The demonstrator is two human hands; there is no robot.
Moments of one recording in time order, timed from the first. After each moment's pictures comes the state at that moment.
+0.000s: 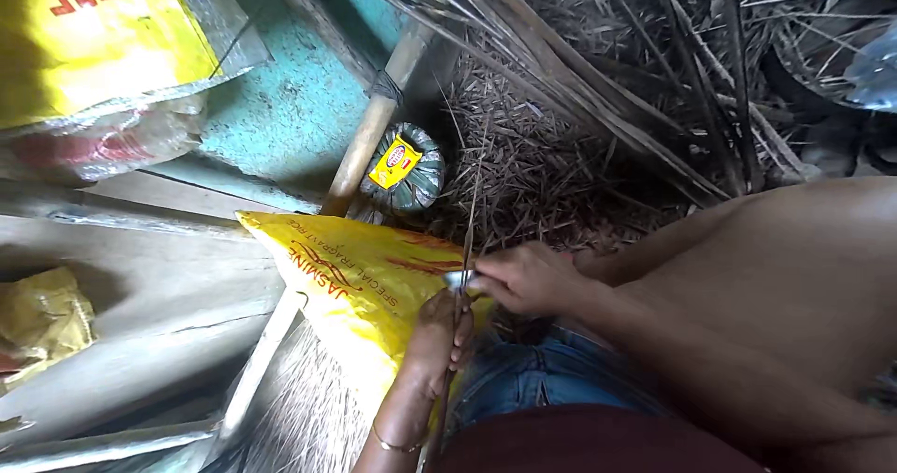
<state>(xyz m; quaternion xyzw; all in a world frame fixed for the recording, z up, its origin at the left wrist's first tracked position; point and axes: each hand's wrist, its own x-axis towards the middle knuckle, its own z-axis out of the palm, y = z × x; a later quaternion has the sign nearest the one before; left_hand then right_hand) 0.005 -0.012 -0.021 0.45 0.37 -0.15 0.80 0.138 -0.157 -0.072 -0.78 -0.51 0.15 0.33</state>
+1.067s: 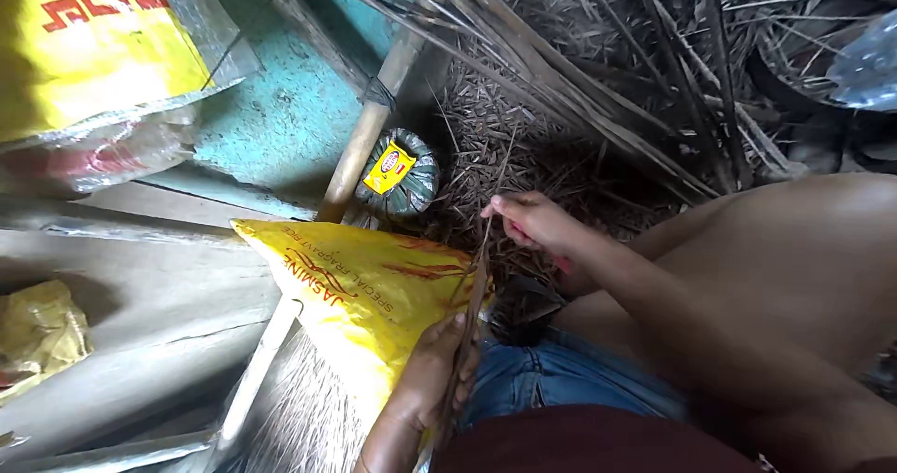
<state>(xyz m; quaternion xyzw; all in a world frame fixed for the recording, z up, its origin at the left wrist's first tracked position) -0.015 -0.010 -0.014 0.47 0.32 -0.25 0.79 0.197 -0.156 -0.082 -0.68 -0.08 0.43 0.59</state>
